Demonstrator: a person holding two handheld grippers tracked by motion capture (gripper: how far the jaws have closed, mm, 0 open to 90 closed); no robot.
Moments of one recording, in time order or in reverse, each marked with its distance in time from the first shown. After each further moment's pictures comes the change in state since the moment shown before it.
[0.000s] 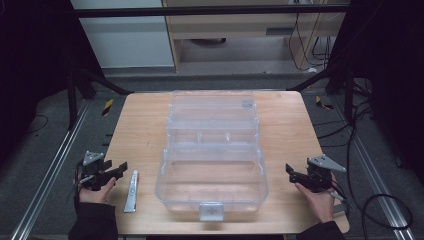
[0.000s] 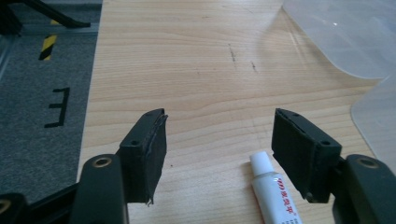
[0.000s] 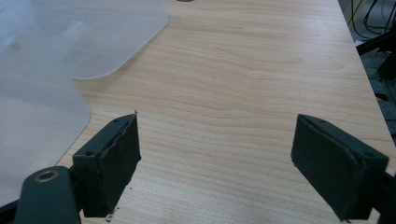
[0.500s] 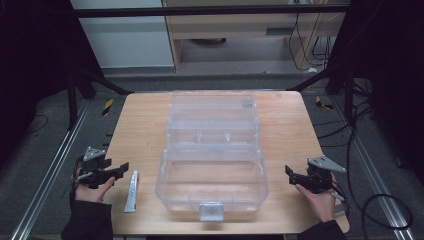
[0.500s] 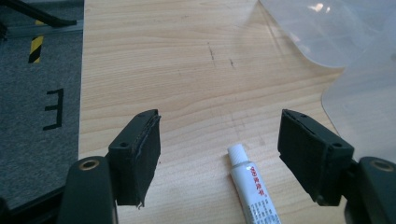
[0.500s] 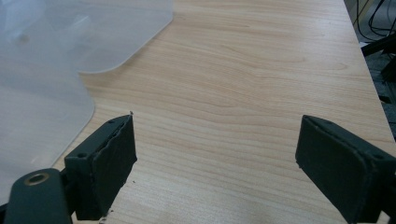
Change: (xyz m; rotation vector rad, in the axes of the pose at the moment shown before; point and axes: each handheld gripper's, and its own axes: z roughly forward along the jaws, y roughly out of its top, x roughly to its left) left arm -0.011 0.019 -0.018 0.065 -0.030 0.083; right arm 0.001 0.000 -0.002 0.010 0.013 -0.023
